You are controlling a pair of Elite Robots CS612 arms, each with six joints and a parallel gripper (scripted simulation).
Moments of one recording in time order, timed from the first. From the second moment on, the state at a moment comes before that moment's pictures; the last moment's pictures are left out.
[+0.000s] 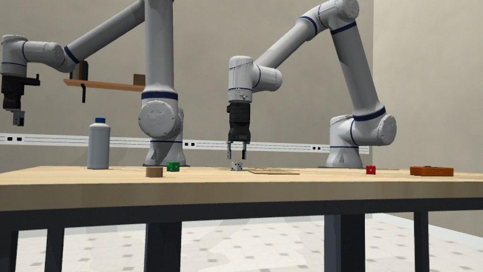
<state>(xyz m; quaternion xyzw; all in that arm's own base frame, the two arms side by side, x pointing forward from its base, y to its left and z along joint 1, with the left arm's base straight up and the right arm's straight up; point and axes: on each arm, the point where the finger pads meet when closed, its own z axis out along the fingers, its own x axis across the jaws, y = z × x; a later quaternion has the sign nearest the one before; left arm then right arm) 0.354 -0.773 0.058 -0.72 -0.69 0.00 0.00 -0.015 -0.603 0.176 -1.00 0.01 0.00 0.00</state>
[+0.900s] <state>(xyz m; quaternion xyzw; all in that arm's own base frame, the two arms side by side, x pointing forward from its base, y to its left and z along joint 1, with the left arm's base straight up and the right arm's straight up) 0.355 -0.769 0.058 -0.72 -0.69 0.00 0.00 -0.015 -0.603 0.176 -1.00 0.01 0.00 0.00</state>
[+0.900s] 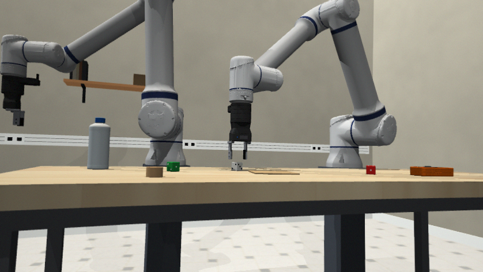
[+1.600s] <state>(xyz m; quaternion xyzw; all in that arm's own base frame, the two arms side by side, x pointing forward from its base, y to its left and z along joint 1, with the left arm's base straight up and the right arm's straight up) 0.380 -0.715 0.058 -0.72 -0.69 0.00 0.00 -0.015 -0.603 0.176 -1.00 0.01 0.00 0.00</state>
